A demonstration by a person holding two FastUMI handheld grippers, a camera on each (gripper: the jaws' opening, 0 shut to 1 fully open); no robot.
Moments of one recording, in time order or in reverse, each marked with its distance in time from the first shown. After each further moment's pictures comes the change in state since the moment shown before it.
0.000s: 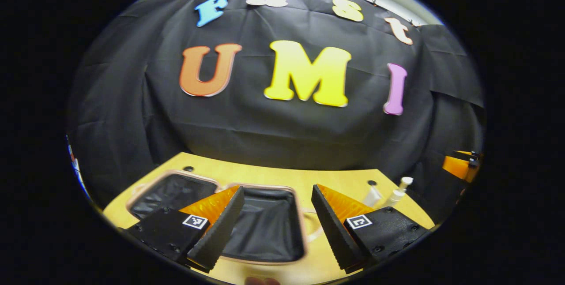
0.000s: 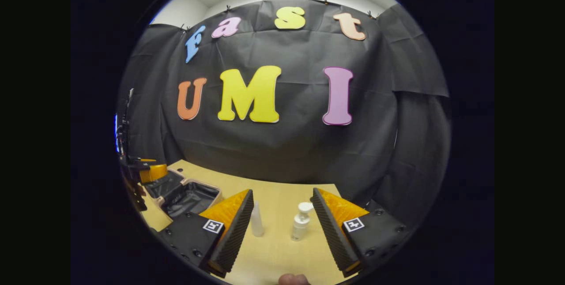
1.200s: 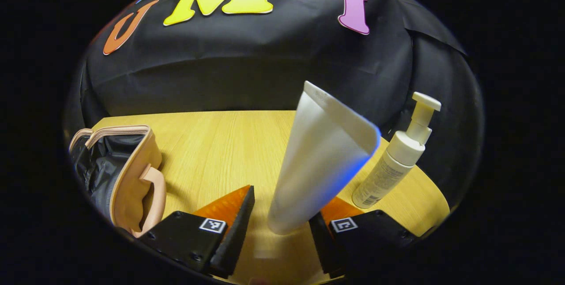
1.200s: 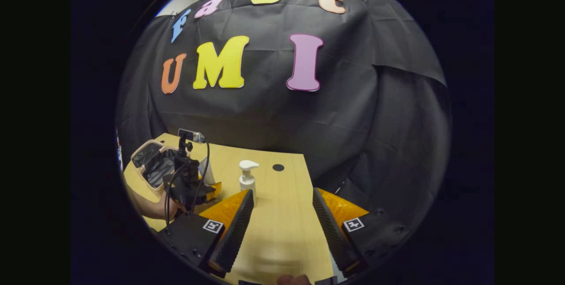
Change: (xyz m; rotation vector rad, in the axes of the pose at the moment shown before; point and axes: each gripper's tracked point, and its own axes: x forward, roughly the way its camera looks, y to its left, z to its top) left arm 0.195 -0.179 -0.198 0.096 0.283 -0.179; right arm -0.015 -0.116 -0.075 -0.011 0.199 -0.091
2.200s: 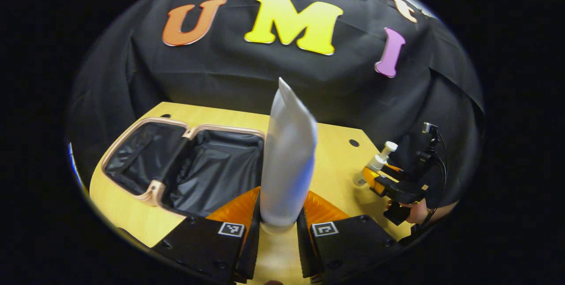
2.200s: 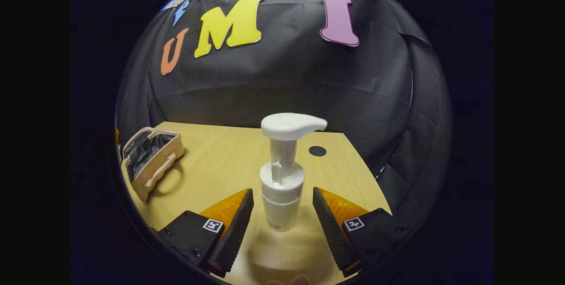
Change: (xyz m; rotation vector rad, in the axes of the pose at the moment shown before) left arm -0.262 0.141 0.041 -0.232 0.038 0.197; right arm 0.212 0.106 -0.090 0.015 0.072 0.105
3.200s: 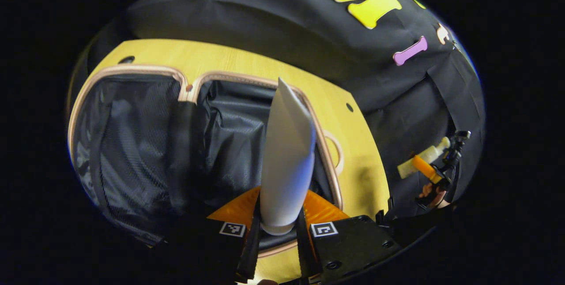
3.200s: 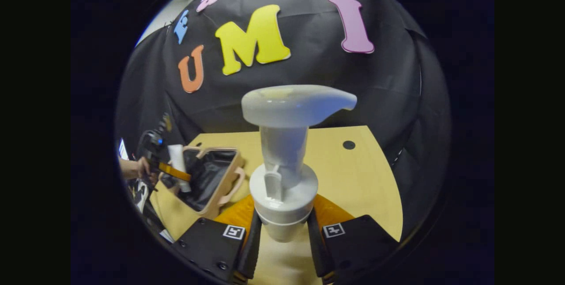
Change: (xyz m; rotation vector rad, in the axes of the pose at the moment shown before) left arm 0.115 0.129 -0.045 -0.087 0.576 -0.422; right arm -0.182 0.108 0.079 0.138 0.120 0.242
